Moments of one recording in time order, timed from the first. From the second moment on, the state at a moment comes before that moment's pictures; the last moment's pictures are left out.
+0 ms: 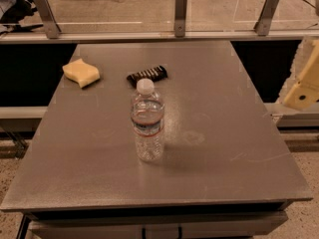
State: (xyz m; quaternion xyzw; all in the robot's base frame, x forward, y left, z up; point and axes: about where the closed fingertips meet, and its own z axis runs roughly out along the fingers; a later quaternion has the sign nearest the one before) arm 0.412 -0.178 1.072 -0.61 0.74 -0.12 0.26
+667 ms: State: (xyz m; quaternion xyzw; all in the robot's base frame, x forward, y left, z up) arm 0.410 -0.158 1.076 -0.62 0.72 -0.10 0.30
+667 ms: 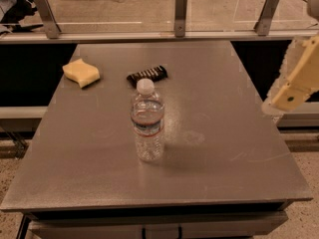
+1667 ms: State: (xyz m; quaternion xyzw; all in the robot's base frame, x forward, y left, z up) arm 0.429 -0.042 1.060 -0.68 0.58 0.10 0.44
